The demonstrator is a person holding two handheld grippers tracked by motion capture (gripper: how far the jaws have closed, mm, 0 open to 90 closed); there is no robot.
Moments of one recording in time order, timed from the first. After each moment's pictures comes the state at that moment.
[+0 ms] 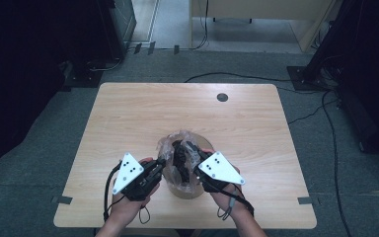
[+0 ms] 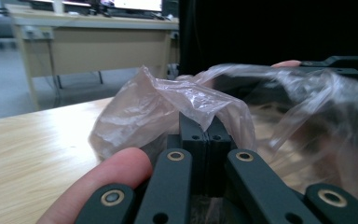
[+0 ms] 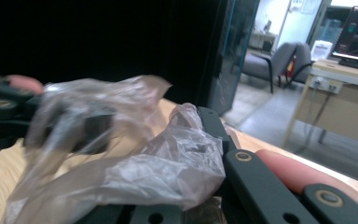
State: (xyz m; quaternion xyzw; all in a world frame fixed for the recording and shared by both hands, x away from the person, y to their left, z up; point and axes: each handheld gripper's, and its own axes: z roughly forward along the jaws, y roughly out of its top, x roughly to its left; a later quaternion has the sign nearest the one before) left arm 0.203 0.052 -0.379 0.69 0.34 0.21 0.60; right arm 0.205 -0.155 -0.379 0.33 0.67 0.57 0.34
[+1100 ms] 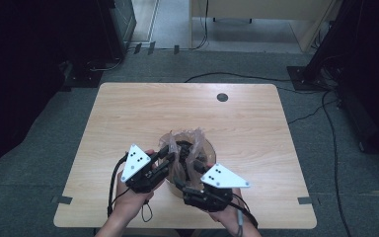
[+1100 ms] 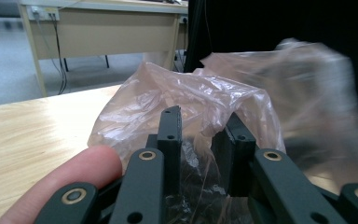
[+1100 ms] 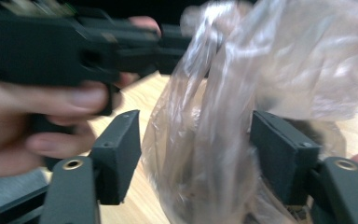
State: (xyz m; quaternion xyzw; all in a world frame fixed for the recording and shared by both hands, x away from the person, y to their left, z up) left arm 0.214 0.043 -0.370 0.70 0.37 0.20 0.58; right arm 0.173 -0.159 -0.379 0.37 0.73 0.55 0.18
